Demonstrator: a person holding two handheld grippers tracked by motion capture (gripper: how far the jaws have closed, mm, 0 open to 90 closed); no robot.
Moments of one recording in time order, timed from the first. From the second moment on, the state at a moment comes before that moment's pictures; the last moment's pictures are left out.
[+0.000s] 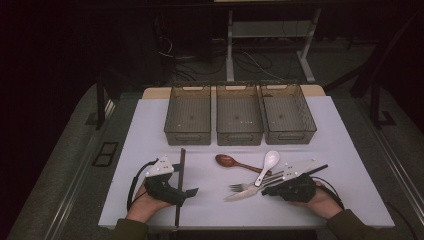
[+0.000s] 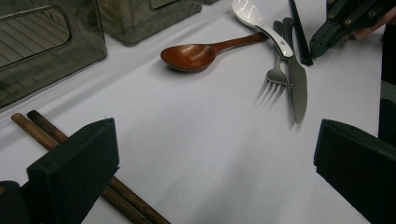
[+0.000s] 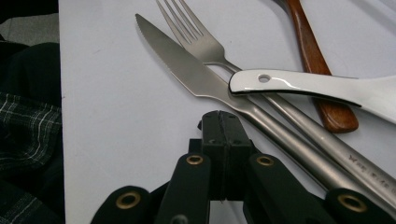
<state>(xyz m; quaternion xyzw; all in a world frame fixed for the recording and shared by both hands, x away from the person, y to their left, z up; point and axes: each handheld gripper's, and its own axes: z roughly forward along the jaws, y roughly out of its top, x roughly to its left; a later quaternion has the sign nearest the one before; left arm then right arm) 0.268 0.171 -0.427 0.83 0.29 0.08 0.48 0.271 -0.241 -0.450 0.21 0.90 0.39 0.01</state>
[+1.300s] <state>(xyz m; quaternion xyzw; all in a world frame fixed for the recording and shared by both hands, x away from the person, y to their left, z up) 0.268 0.171 -0.428 0.83 0.28 0.08 0.47 0.299 -0.357 -0.415 0.36 0.84 0.39 0.12</state>
